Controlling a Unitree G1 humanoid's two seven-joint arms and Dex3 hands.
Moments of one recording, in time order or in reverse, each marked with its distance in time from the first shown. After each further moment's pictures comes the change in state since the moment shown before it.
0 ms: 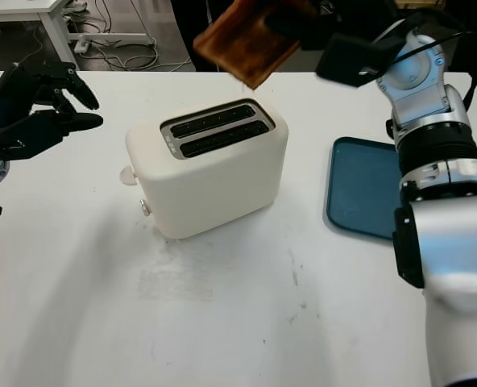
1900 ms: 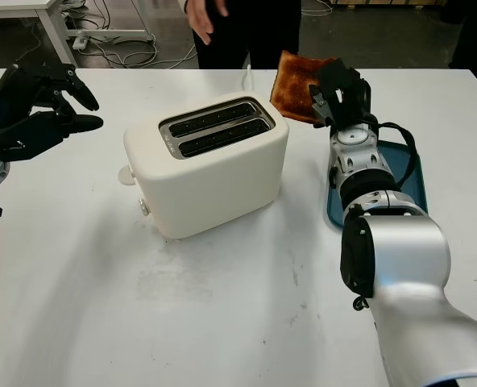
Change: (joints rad) left arm 0.016 0.000 0.000 -0.020 -0.002 0.025 0.001; right arm 0.115 0.235 -0.277 0.217 0.149 0.632 -0.387
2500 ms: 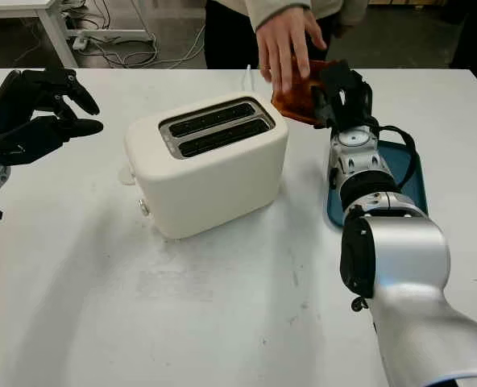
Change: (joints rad) left arm 0.000 0.000 0.000 0.037 -0.007 -0.041 0.002; right arm 0.000 0.001 0.014 0.000 -0.004 0.001 -0.002
